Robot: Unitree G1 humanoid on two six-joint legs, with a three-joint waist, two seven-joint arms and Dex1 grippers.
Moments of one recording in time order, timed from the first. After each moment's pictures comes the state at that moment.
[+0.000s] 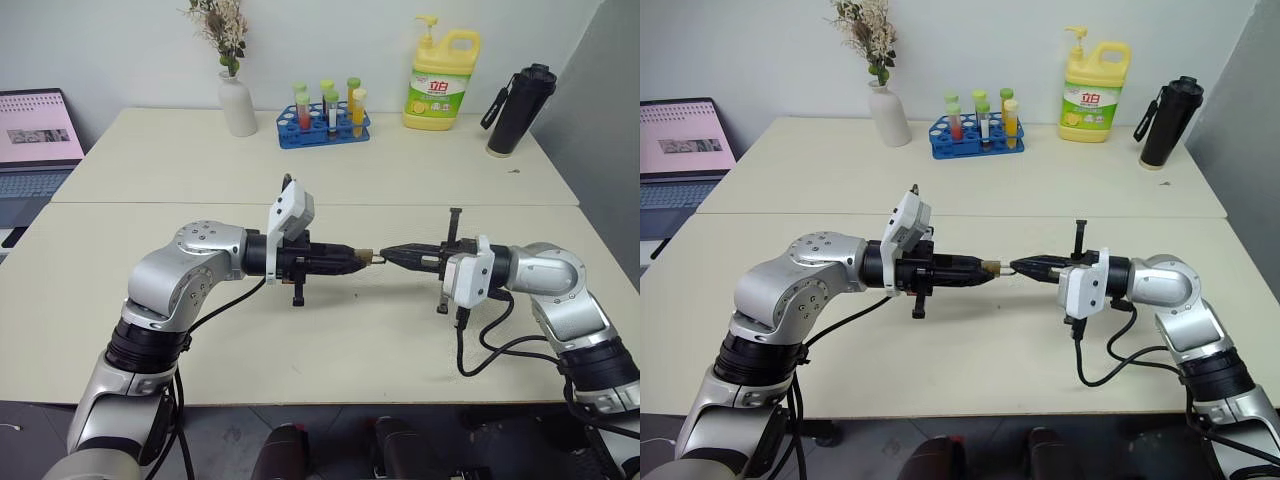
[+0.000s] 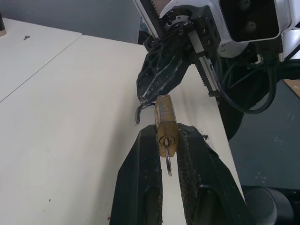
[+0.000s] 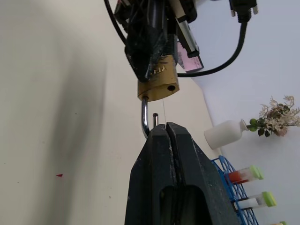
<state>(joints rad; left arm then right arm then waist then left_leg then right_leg) -0.65 0.59 -0.13 -0.21 -0.59 0.76 -1.12 -0.50 -0.68 0.20 -0.01 0.10 -0.54 1.00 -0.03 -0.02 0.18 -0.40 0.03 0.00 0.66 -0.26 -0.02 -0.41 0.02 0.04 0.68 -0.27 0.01</state>
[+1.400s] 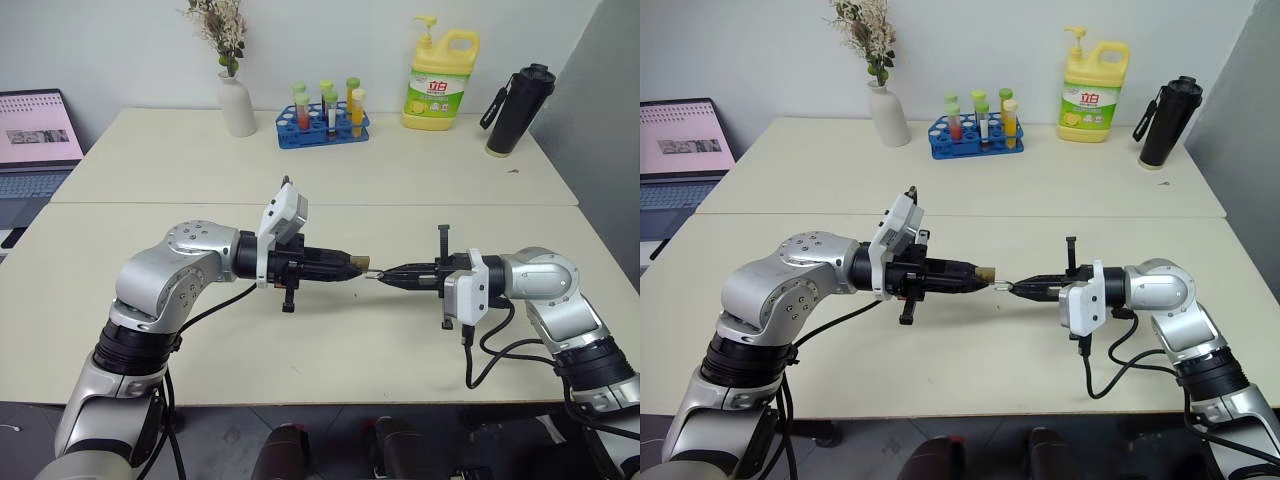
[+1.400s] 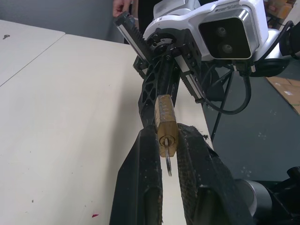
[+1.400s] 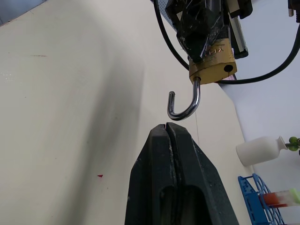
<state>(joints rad) -0.64 0.63 -0.12 -0.23 -0.64 0.77 -1.16 -0.50 -0.68 0.23 0.04 0.14 -0.59 1.11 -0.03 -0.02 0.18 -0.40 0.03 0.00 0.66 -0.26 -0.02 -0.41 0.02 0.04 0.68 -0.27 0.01</state>
